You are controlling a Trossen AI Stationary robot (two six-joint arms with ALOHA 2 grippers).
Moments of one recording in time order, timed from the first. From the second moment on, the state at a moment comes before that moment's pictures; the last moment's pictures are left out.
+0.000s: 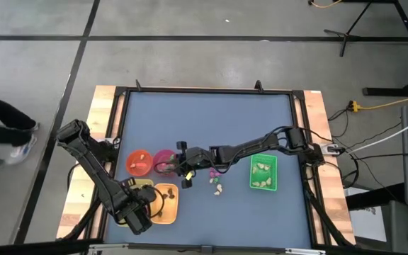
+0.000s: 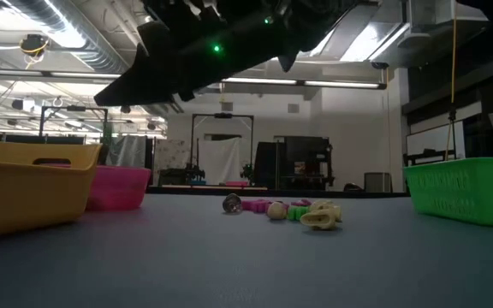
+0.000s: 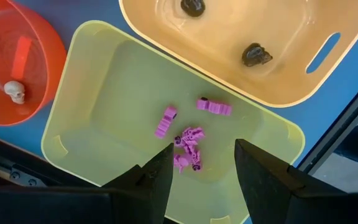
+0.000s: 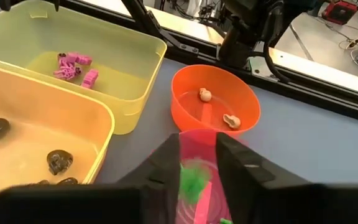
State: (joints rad) left arm -0.82 1.67 1.36 -1.24 -0.04 -1.33; right arm 0.14 2.19 1.54 0.26 0.05 -0.24
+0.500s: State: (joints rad) left arm -0.80 1.67 1.36 -1.14 -0.33 -1.26; right arm 0.14 2.11 1.54 0.01 0.05 -0.24
